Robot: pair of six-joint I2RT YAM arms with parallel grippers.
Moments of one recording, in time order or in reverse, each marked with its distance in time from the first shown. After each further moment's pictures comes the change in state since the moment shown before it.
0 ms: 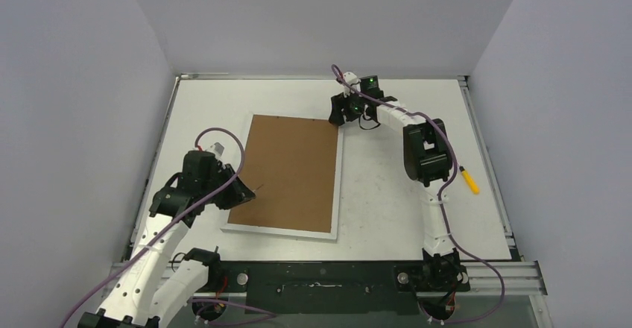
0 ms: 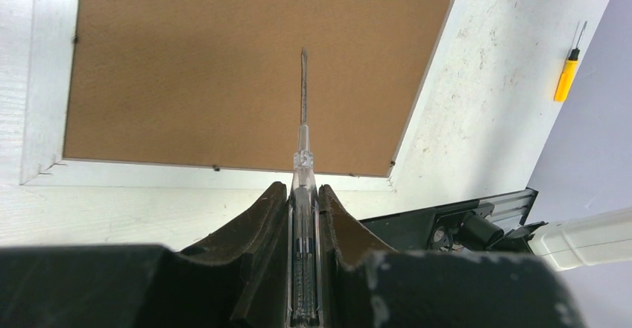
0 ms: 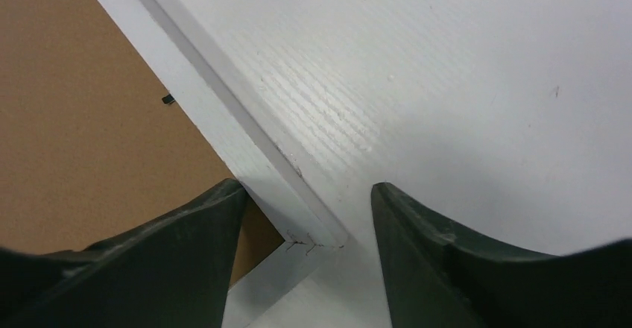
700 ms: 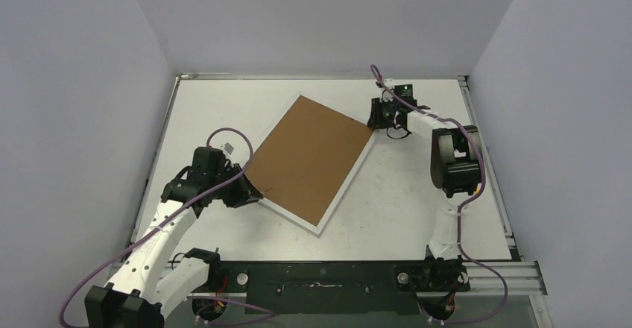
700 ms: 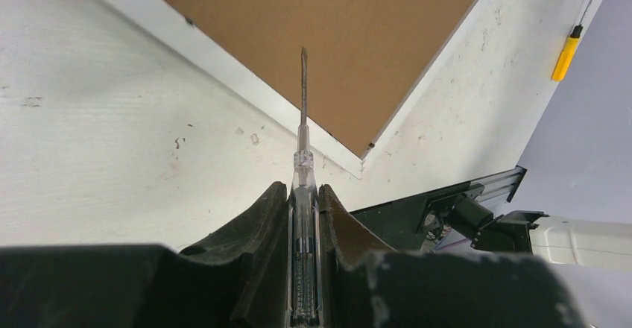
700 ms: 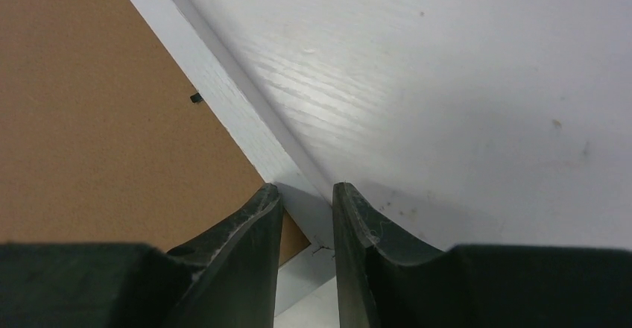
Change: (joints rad) left arm 0.004 0.105 -0.042 0.090 0.083 -0.007; right arm -0.160 -0.227 -0.318 0.007 0.082 0.077
